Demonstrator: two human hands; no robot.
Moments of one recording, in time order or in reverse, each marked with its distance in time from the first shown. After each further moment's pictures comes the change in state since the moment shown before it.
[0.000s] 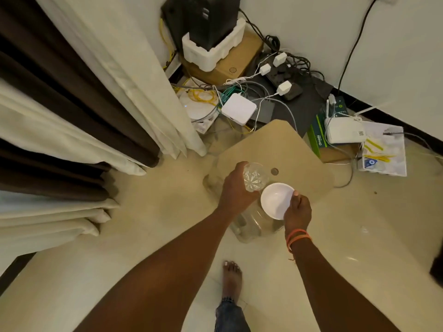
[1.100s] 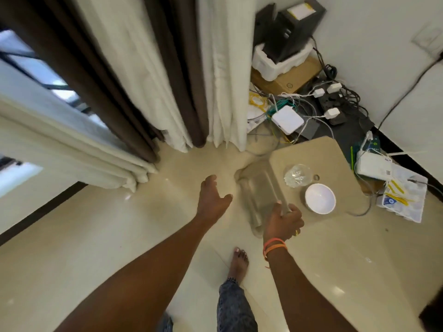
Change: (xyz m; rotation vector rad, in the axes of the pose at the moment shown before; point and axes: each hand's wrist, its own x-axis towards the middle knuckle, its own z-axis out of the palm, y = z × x) left_hand -0.153 -0.090 -0.148 -0.156 0.297 -0.368; right_hand -0.208 -0.028 0.045 -0.120 0.047 -0.059
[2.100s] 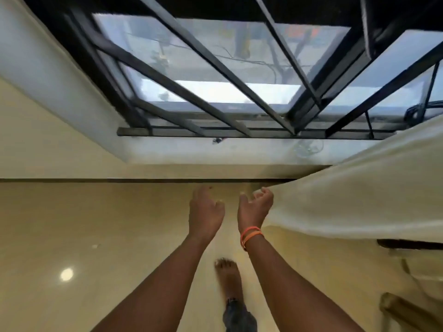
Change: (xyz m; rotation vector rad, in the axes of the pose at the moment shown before) left_hand 0.131 -0.443 -0.514 -0.201 0.615 -0.360; right_hand -0.553 0.047 0.548 -0.289 -0.849 -0.505
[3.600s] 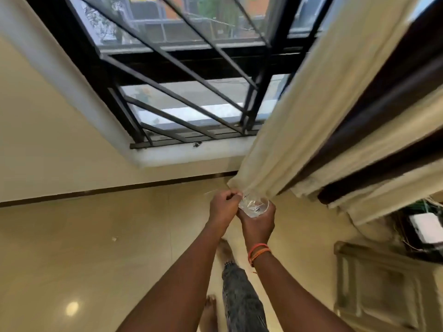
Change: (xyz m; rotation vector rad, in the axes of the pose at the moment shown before) left_hand -0.234 0.129 -0.059 -0.428 -0.336 -0.073; right_hand -0.201 -0.048 -0.240 0.195 0.073 -0.091
